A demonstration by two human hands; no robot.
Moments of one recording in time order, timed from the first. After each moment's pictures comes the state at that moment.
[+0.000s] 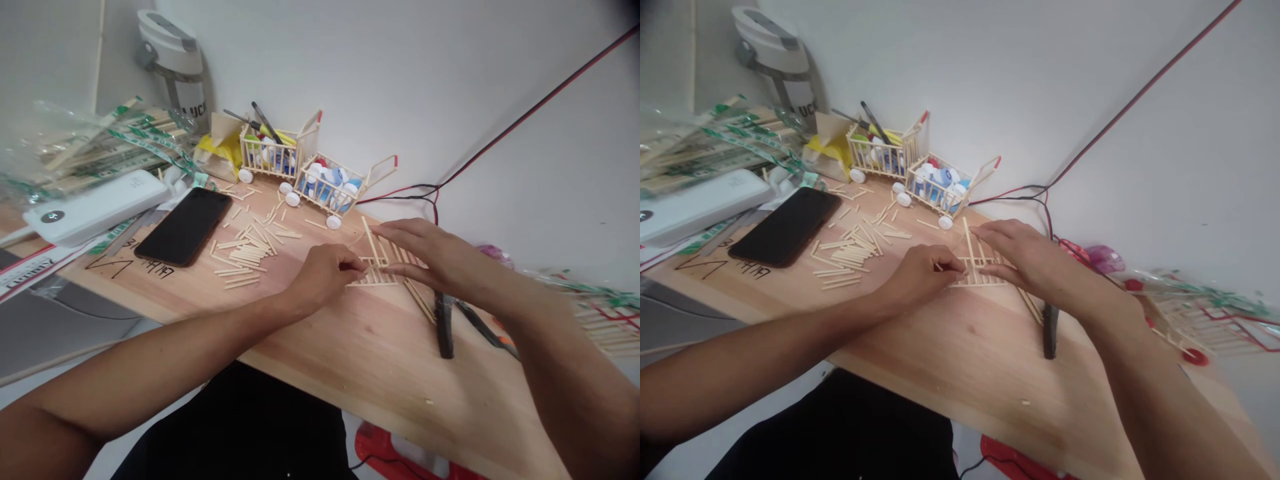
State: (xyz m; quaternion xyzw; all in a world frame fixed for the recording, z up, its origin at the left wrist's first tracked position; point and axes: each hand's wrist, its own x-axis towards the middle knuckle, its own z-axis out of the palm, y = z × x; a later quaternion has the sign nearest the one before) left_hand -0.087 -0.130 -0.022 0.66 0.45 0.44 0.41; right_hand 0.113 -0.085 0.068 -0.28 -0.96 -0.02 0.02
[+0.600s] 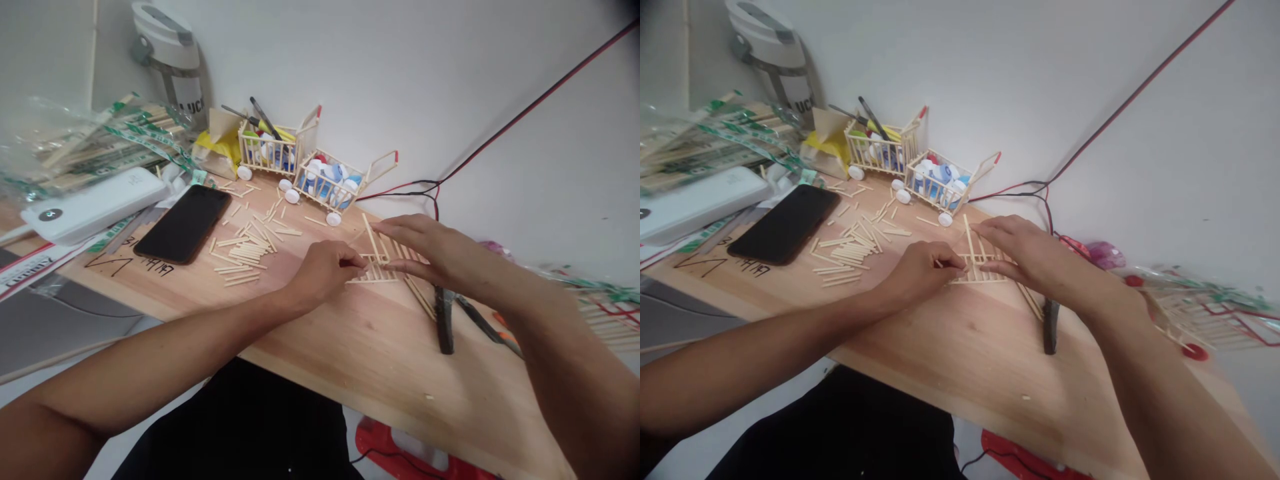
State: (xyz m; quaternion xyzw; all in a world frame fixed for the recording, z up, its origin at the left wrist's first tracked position) left_hand -0.087 -0.129 -0.023 0.66 0.45 0.44 0.40; right_hand 0.111 -0.086 0.069 -0.27 -0.96 -0.03 0.01
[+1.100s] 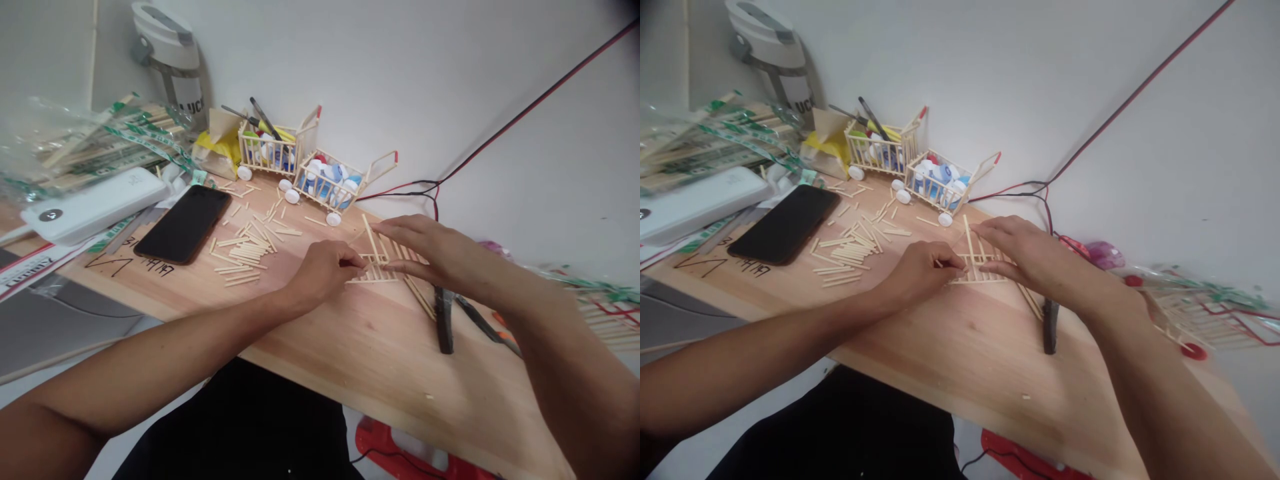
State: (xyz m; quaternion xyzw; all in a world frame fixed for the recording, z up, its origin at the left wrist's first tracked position) left_hand -0.087 -0.128 -0.023 0.67 0.46 0.43 0.39; right_hand 0.110 -0.086 0.071 -0.27 -0.96 -0.04 0.00
